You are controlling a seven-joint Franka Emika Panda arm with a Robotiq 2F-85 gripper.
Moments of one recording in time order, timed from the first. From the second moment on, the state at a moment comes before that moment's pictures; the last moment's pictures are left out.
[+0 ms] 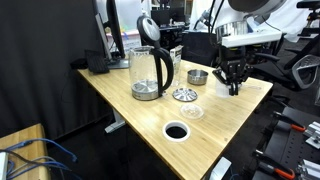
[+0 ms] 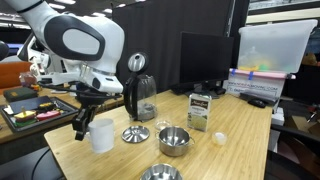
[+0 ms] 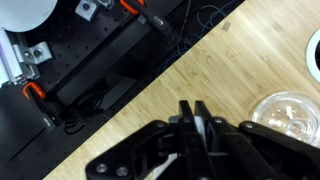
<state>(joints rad) 0.07 -0.14 0.07 -2.63 0.22 2.18 0.69</state>
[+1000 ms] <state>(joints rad) 0.01 -0.13 0.01 -2.62 0.28 2.18 0.80</state>
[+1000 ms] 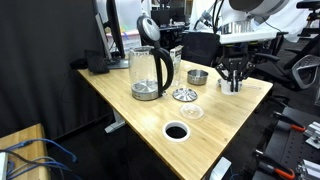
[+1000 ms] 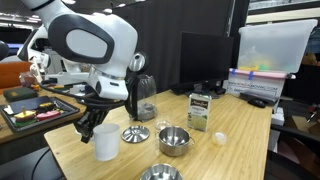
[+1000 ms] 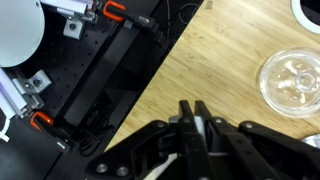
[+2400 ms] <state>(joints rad) -0.15 0.08 -0.19 -2.43 0.63 1.99 0.61</state>
